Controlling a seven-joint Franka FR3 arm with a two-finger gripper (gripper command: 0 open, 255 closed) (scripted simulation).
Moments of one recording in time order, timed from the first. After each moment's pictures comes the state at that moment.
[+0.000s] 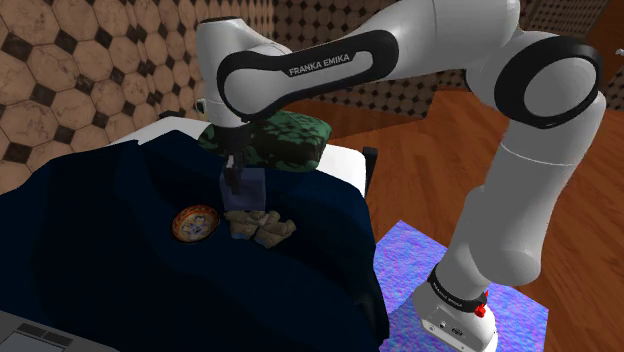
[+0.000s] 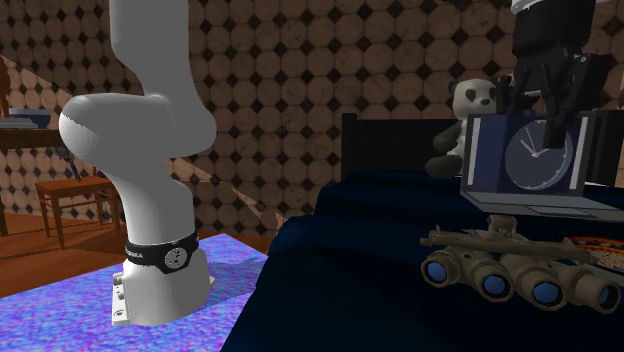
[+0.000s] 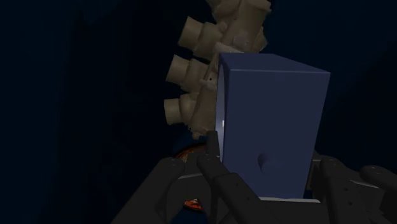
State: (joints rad) arm 0.38 0.12 0.21 -1.80 -0.03 1.90 -0.24
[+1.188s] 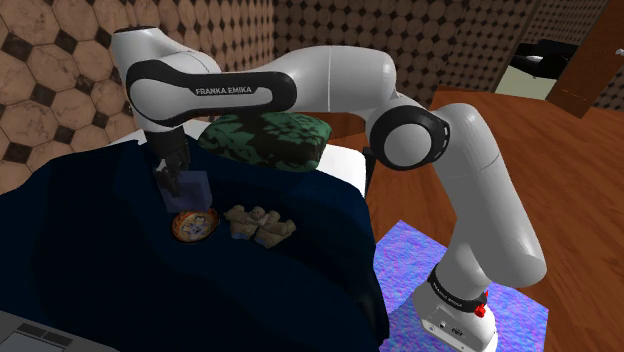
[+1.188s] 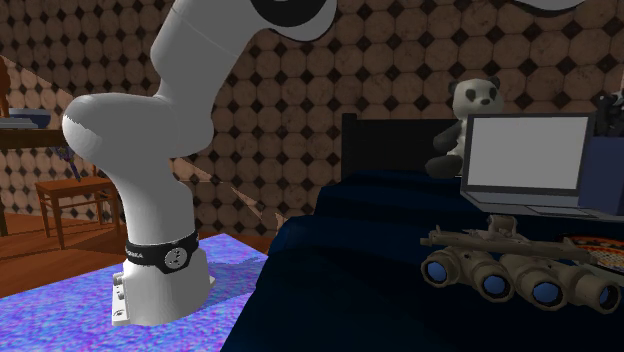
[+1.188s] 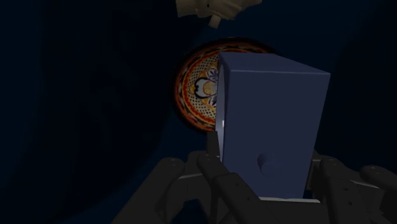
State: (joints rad) arm 0.48 0.70 0.20 -0.99 -0.13 1.67 -0.18
